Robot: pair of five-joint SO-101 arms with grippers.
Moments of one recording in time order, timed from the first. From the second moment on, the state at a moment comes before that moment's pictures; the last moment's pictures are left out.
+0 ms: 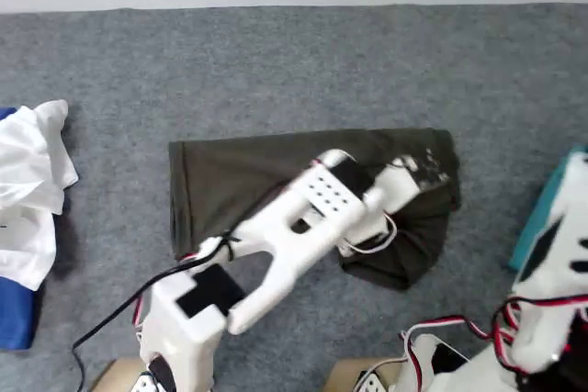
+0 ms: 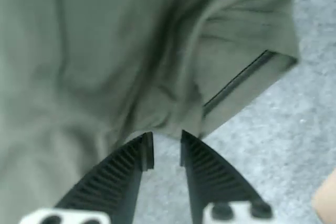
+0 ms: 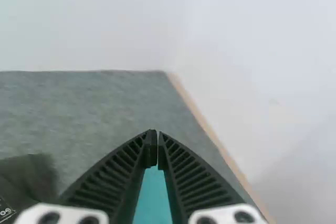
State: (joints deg) left arm 44.4 25.3 -7.2 80.7 -10.4; right arm 35.2 -43.5 -25.1 89.8 21.8
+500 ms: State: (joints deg) left arm 48.5 37.3 -17.5 85.1 -12.5; right arm 43.1 -45.1 -25.8 96.2 22.0
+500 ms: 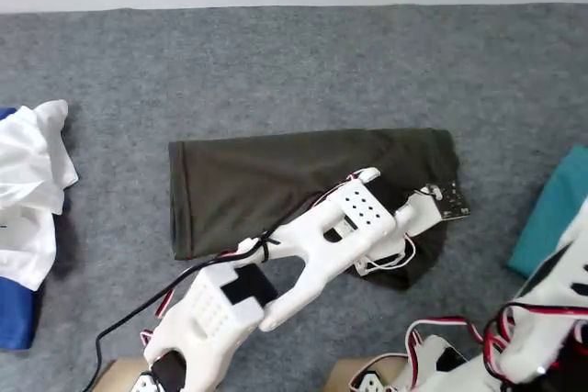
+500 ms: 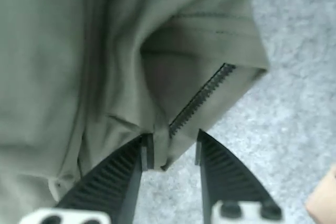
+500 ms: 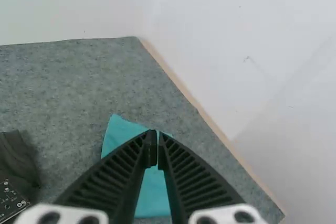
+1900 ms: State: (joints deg) left arm 31.4 57.7 -53.8 89.5 -13.9; right arm 19.9 -47.7 5.1 100.2 22.1
